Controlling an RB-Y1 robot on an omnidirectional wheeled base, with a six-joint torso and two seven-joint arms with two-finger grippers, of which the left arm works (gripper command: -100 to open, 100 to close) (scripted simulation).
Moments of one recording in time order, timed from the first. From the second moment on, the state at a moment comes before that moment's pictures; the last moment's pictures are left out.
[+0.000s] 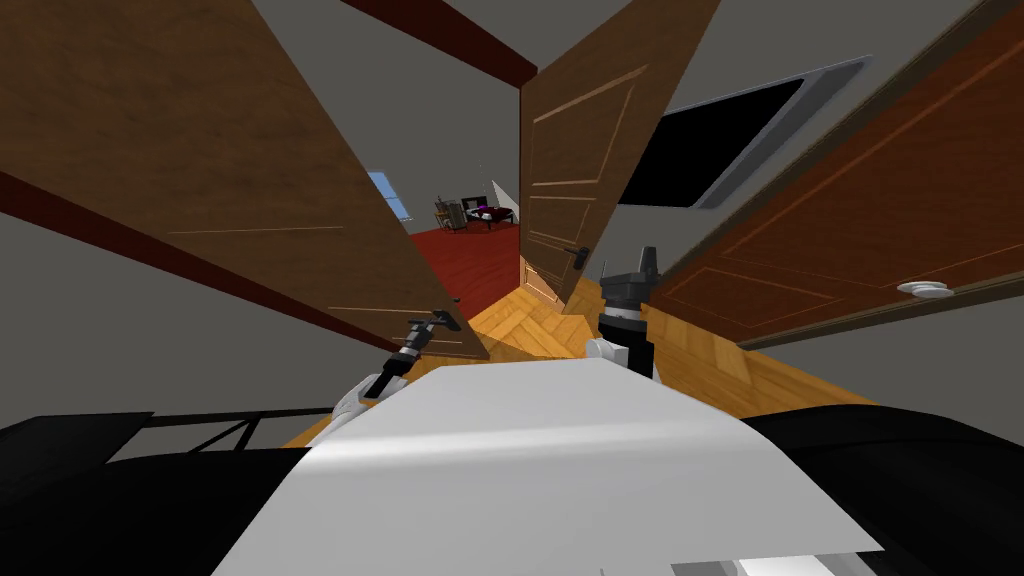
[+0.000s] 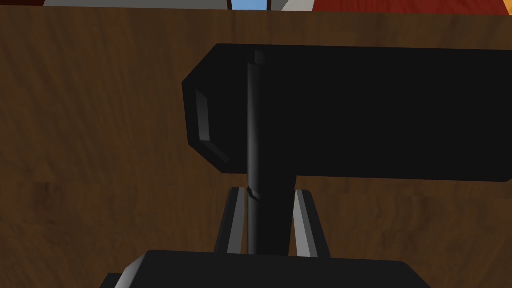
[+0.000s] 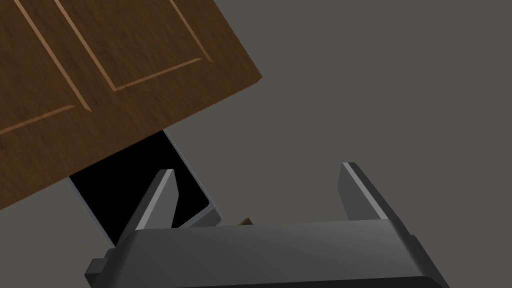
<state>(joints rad) 0.29 0.76 -0.16 -1.17 0.20 -0.79 0.54</state>
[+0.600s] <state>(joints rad) 0.30 0.79 -0.18 -1.14 0.19 -0.86 0.56</state>
